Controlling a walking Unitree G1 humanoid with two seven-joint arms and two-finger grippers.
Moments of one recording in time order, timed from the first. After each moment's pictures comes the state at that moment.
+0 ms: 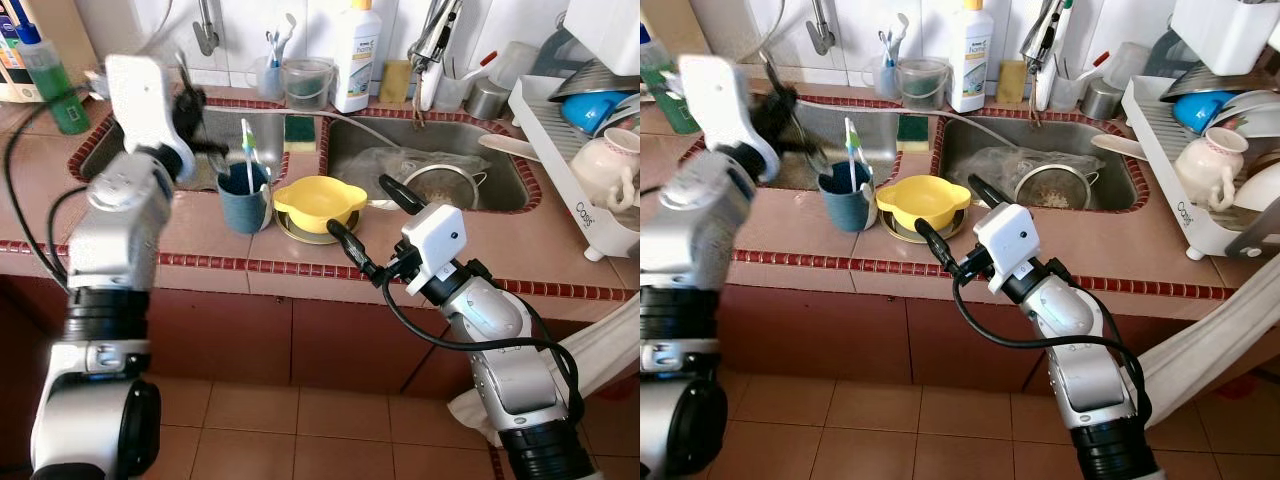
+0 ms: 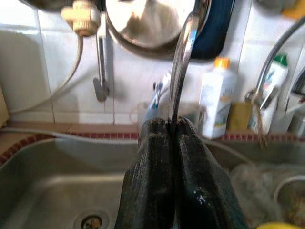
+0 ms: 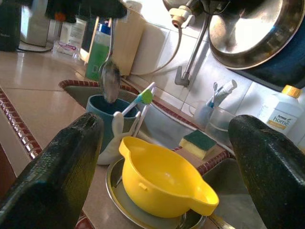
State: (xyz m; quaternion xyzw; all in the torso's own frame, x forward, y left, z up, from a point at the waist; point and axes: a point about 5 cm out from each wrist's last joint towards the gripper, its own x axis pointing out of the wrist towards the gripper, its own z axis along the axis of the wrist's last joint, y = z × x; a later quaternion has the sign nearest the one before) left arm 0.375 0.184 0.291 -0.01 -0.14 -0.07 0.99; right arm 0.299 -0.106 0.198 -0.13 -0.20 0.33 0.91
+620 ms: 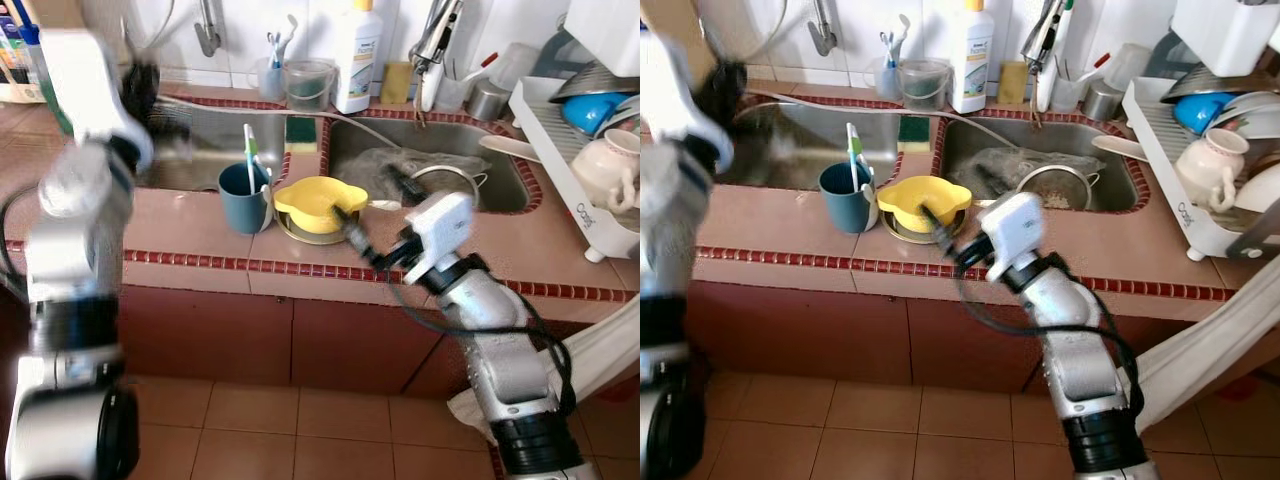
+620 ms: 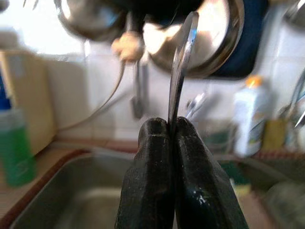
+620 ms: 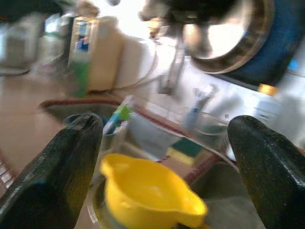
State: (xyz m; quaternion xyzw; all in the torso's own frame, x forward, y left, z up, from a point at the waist) left arm 0.359 0.219 0.285 0.02 -0.16 -0.01 0.99; right arm 0.310 -0.113 0.205 -0.07 -0.22 0.28 0.93
